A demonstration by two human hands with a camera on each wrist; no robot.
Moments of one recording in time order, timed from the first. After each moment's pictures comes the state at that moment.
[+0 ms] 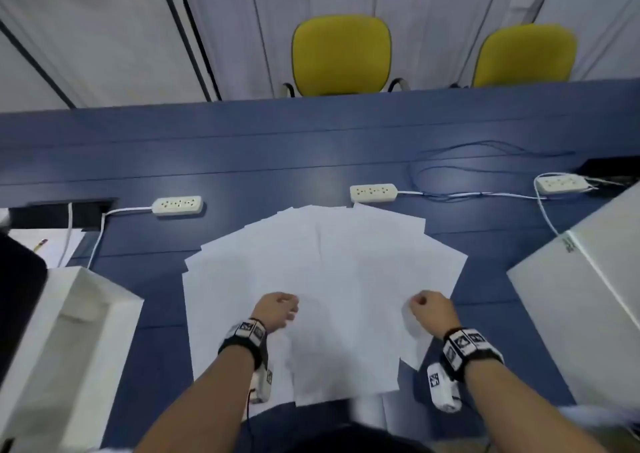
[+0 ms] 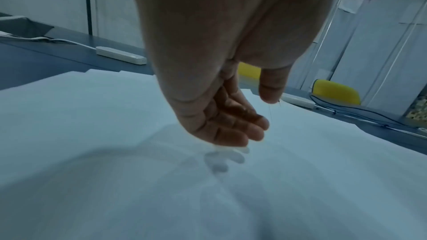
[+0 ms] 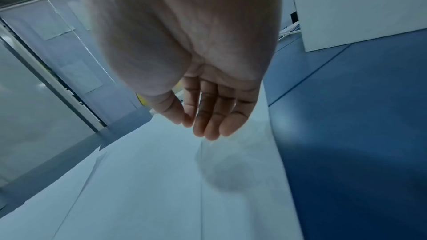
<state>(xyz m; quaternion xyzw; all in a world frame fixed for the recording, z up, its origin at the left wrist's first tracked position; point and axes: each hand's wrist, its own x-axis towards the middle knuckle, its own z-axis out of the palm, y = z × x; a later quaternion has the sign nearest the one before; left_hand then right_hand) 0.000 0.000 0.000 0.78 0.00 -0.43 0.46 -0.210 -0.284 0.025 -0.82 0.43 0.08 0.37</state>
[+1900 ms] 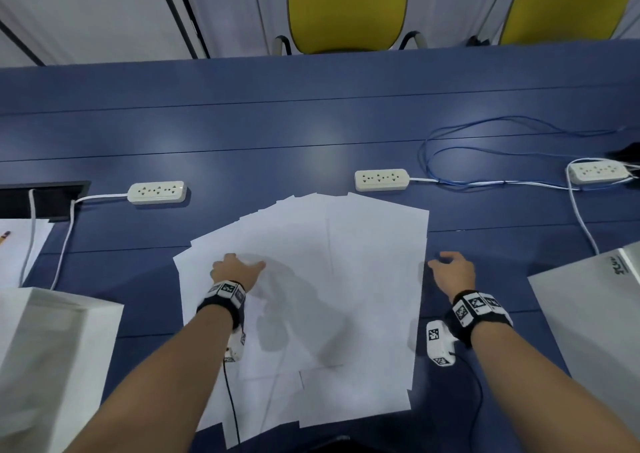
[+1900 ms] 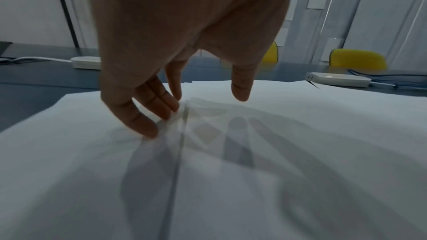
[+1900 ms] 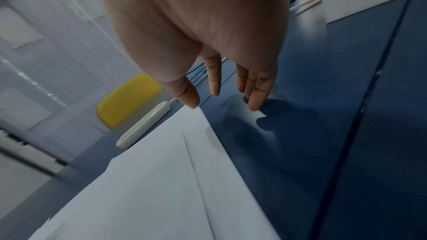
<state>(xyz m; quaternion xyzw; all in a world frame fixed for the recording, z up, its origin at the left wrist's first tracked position) 0.124 -0.017 -0.013 0.95 0.09 -0.27 0.15 -0.129 -0.374 -0.018 -0.70 0.60 0.00 0.39</state>
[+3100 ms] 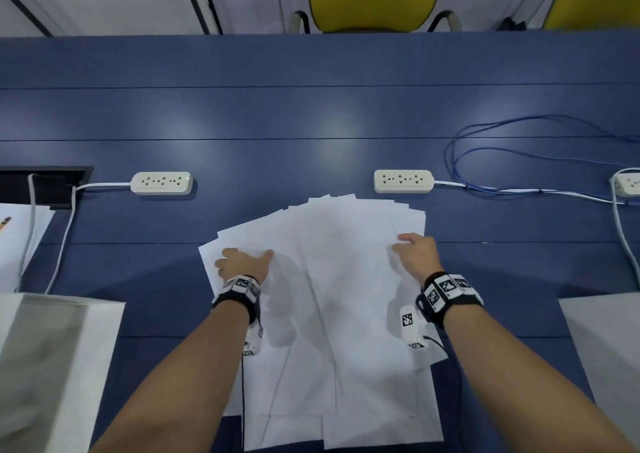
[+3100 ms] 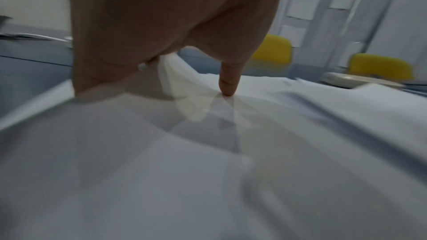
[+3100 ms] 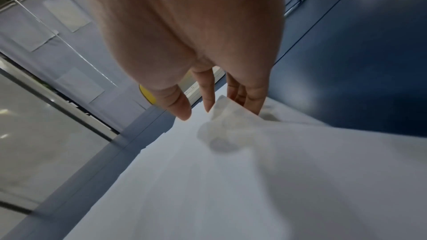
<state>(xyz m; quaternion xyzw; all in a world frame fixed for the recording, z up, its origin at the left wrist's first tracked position) 0.145 -0.036 -0.027 0.92 0.21 -0.25 0.21 -0.017 -0.341 -0.031 -0.74 0.49 0.05 0.46</state>
